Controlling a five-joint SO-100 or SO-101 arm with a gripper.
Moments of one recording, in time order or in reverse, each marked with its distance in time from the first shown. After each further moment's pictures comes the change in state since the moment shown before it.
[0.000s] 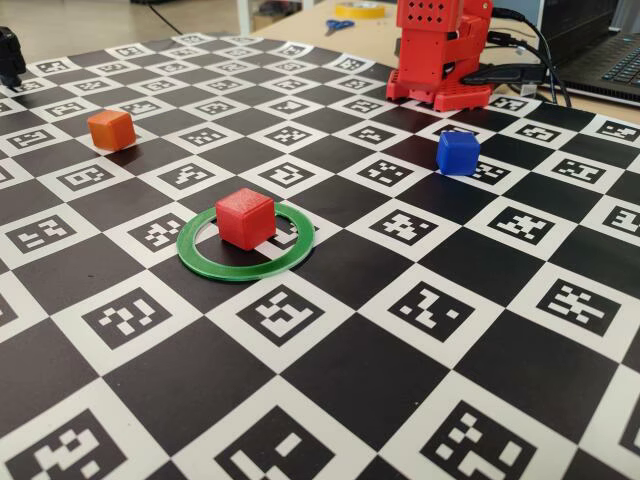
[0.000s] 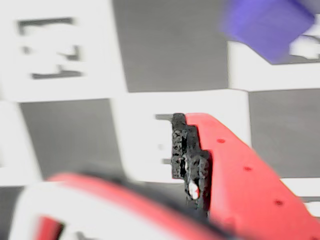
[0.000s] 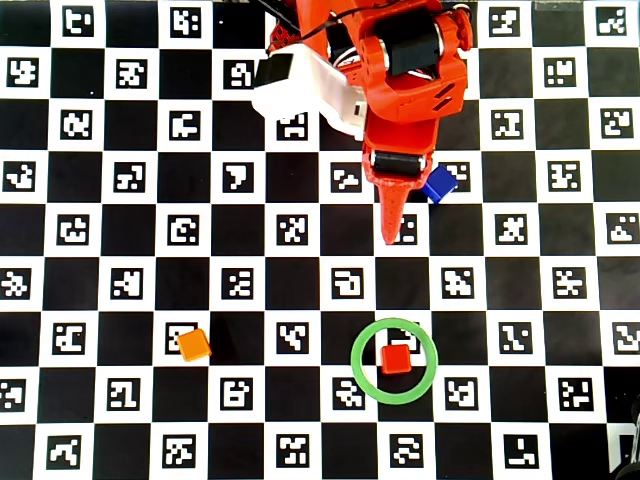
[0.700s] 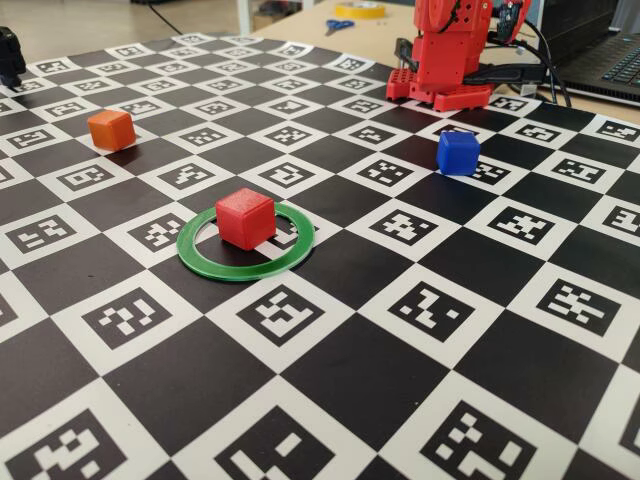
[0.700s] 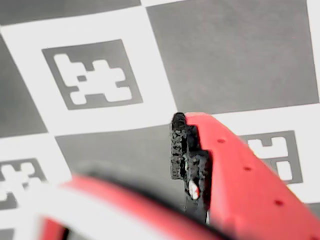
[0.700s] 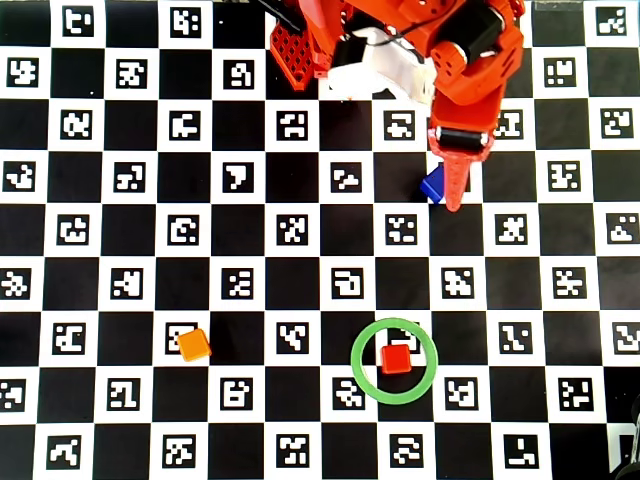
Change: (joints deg) arm -16.9 -1.8 16.2 -20.7 21.1
